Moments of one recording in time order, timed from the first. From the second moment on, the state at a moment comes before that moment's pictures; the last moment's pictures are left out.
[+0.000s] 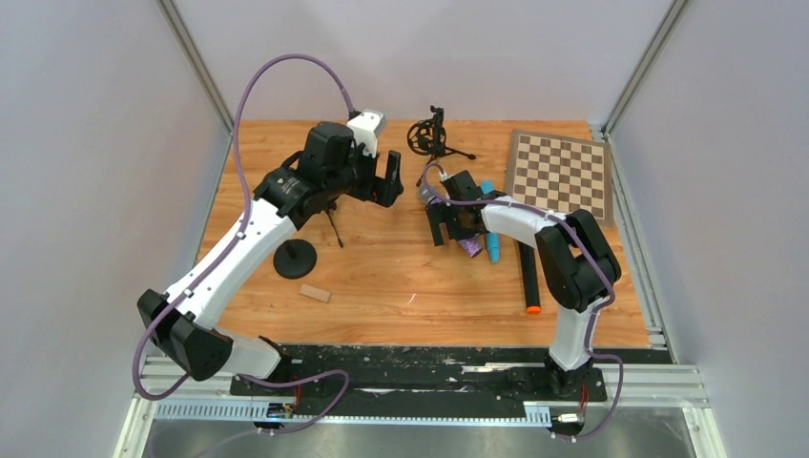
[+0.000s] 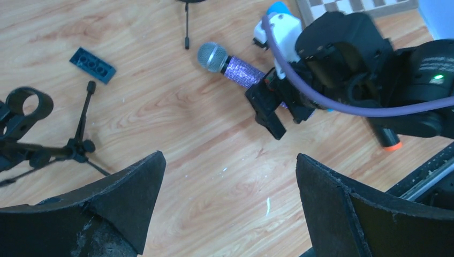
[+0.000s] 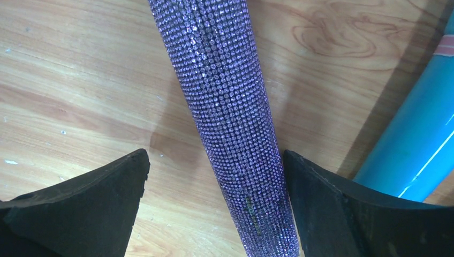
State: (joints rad) left arm -0.60 1.38 1.50 -0.65 0.05 -0.18; right arm 0.53 1.90 1.23 -0.39 0.05 0.22
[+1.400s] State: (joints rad) left arm -0.60 1.24 1.25 -0.53 -0.07 -0.14; right arm 0.49 1.59 1.22 -0.37 0.08 0.30
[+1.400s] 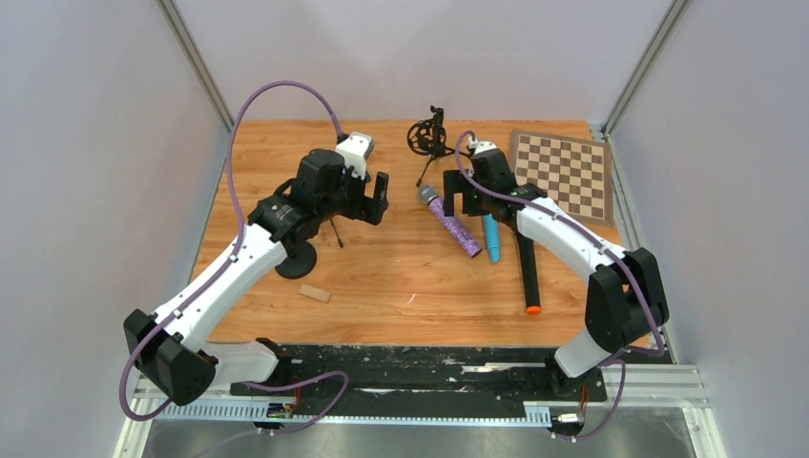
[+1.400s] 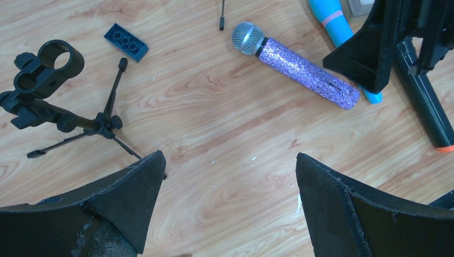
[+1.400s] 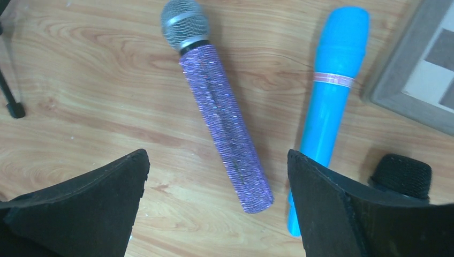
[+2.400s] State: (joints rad) left arm -0.60 1.26 1.24 -0.53 -0.02 -0.14; right arm 0.16 1.55 0.95 -0.44 0.27 0.41
